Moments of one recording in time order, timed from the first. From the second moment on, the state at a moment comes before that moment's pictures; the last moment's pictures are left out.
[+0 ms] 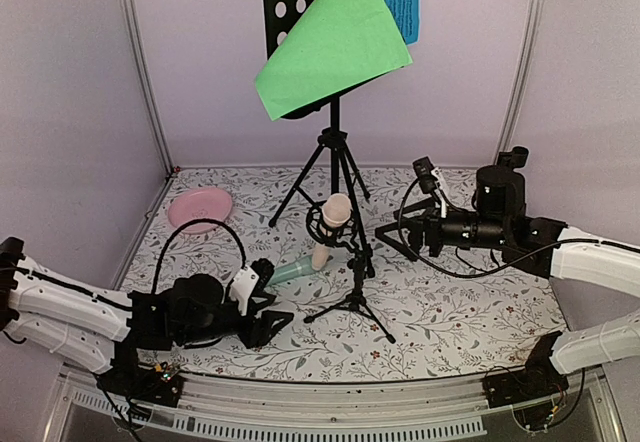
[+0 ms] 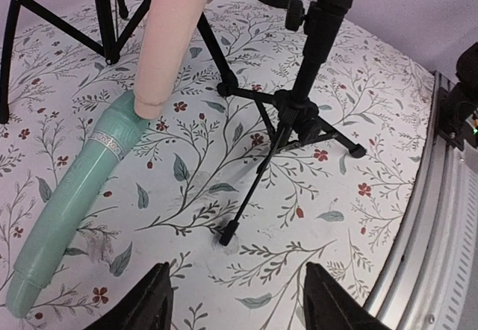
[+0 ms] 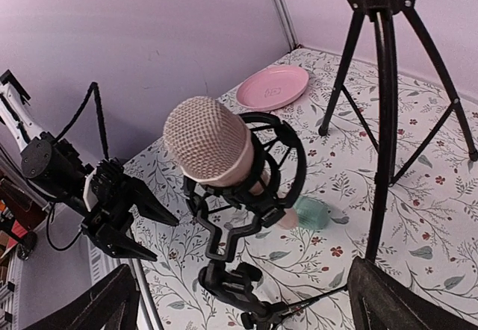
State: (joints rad) left arm -1.22 1.11 0.35 0.29 -0.27 -0.32; right arm 0.71 1.10 0.72 0.11 -0.41 0.28
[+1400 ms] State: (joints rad) left arm -1.00 1.32 0.60 0.58 -0.17 -0.57; right arm 0.97 1.56 1.31 -0.21 -0.01 0.16
